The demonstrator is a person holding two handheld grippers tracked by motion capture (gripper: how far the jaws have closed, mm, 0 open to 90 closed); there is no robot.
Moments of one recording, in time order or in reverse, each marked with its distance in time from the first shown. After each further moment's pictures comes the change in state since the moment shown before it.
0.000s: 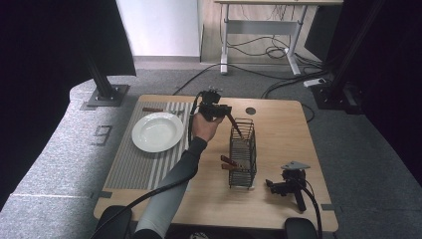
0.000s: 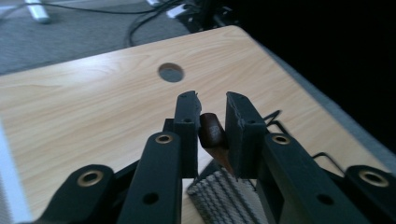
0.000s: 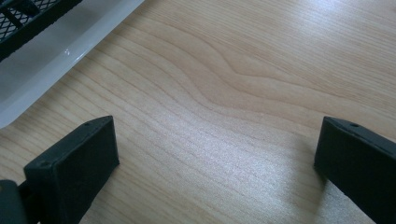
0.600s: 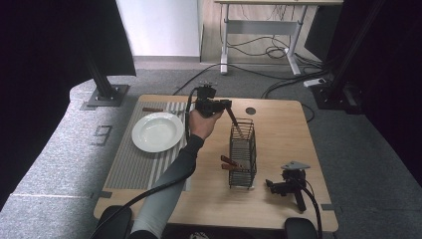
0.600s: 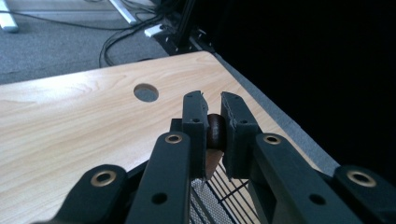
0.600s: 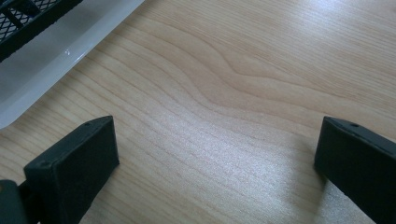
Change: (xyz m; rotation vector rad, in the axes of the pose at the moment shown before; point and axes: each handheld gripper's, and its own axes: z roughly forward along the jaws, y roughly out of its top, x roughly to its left) left arm -0.001 0.012 -0.030 -0.093 -0.090 -0.050; right arm 0.000 0.000 0.000 0.001 0.001 0.003
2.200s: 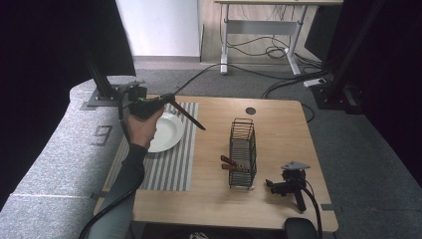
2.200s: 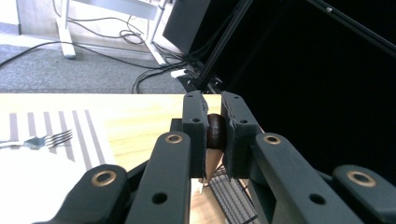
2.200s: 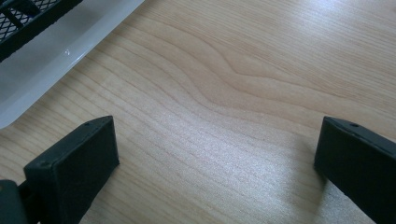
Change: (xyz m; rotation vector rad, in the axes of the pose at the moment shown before) left arm 0.071 -0.031 -0.169 -0.211 0.066 -0.146; right arm 0.000 0.000 0.000 0.001 0.000 0.002
